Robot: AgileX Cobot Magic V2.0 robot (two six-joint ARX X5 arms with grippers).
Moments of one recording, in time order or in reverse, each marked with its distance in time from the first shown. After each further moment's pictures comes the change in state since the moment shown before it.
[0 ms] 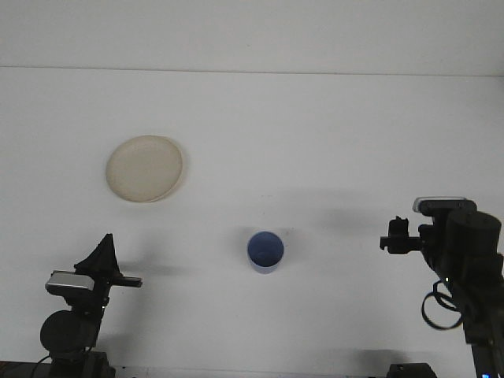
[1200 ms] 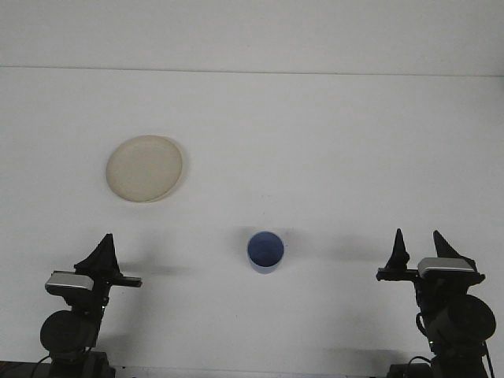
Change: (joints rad) left arm 0.000 0.000 0.000 0.001 0.000 -0.017; right arm 0.000 -0.500 -0.566 0.565 0.000 0.043
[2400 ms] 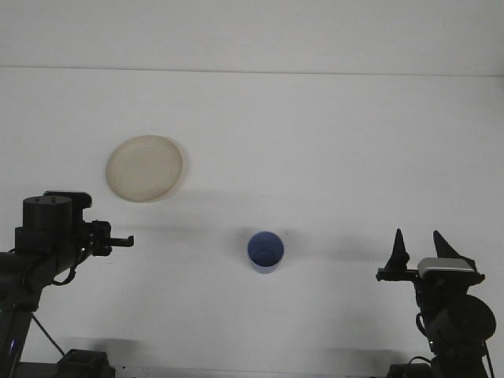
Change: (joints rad) left arm -0.005 0.951 1.124 -1.145 0.055 -0.016; right arm 0.000 0.000 0.000 0.000 0.000 0.000
